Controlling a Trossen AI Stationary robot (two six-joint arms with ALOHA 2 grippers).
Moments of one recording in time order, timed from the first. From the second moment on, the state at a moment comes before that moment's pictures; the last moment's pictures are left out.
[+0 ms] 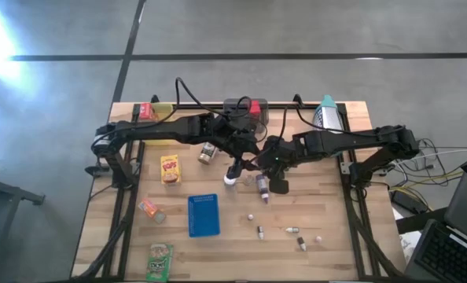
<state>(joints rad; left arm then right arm) 0.12 1.72 1.63 -0.44 0.37 0.19 0.05 1.51 1.34 -0.86 0.03 0.07</state>
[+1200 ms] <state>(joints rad) 0.12 1.71 1.64 -0.54 0.33 0.19 0.05 1.50 1.34 -0.88 0.02 0.10</state>
